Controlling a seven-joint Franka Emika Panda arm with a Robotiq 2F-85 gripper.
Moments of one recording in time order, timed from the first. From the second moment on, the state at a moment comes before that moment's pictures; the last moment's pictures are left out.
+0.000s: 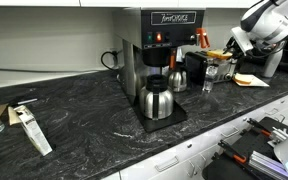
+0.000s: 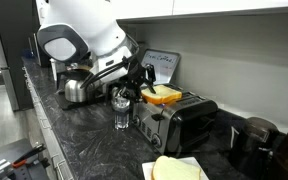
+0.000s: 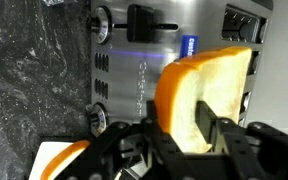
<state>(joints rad) -0.08 -0.36 -0.30 -2.77 0.62 3.11 0.73</state>
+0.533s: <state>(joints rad) -0.03 -0.39 -0.35 -2.77 0.62 3.11 0.73</state>
